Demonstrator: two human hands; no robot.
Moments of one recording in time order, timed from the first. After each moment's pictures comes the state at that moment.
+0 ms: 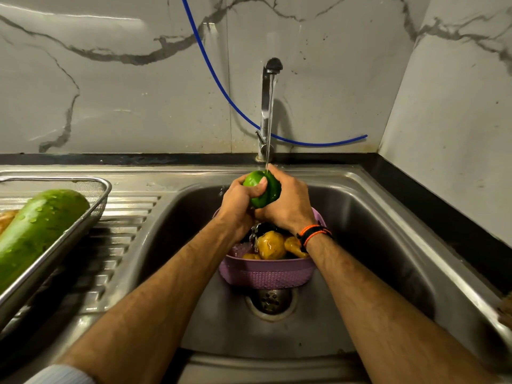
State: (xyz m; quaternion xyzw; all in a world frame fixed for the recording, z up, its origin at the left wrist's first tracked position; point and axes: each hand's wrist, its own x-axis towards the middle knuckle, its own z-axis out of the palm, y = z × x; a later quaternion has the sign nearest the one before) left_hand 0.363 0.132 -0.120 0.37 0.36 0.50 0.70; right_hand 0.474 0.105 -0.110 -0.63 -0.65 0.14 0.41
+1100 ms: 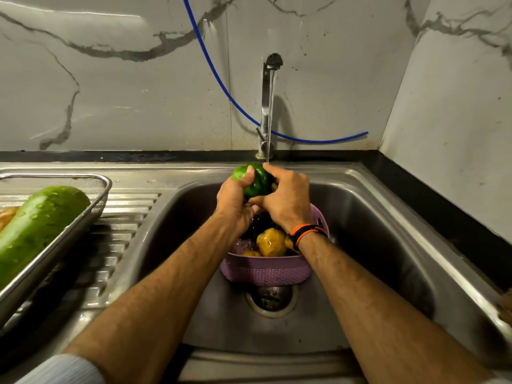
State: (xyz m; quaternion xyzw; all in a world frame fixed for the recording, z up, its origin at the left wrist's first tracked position) left_hand 0.364 0.129 -0.117 0.25 0.36 0.55 0.71; right_hand 0.463 0.099 -0.109 -0.61 -0.64 0.10 0.47
